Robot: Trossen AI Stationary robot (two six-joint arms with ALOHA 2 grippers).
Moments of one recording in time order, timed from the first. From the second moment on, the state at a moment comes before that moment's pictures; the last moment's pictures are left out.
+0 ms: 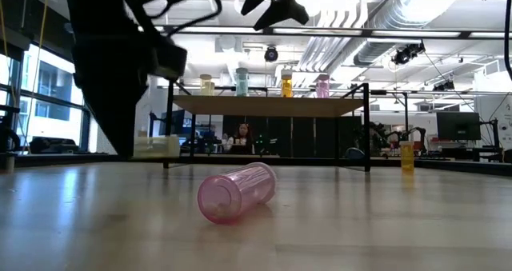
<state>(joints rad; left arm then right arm) -0.21 1.67 0.96 -0.68 -0.17 -0.86 -0.11 1.74 1.77 -0.78 0.10 0.39</state>
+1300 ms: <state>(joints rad) -0.18 1.11 0.97 -0.34 -0.46 -0.49 -0.03 1.61 1.77 -0.37 -0.07 0.29</state>
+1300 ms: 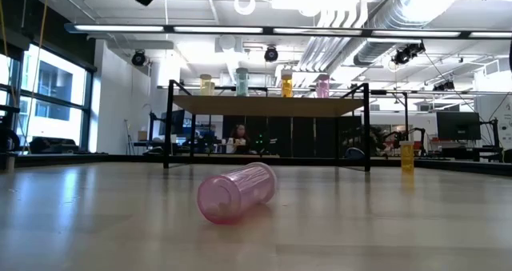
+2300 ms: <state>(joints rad) -0.27 1.11 0.97 0.19 -0.39 -0.03 0.32 1.59 1.77 -0.40 0.32 0.20</state>
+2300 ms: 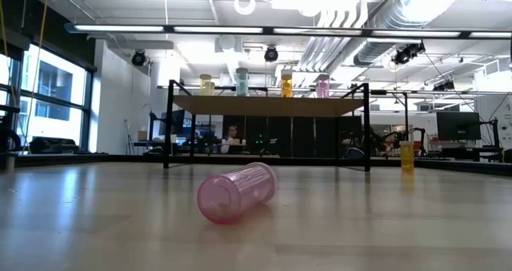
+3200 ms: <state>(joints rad) -0.30 1.11 0.97 0.18 -0.41 -0.03 0.32 1.70 1.77 -0.20 0.46 0.07</state>
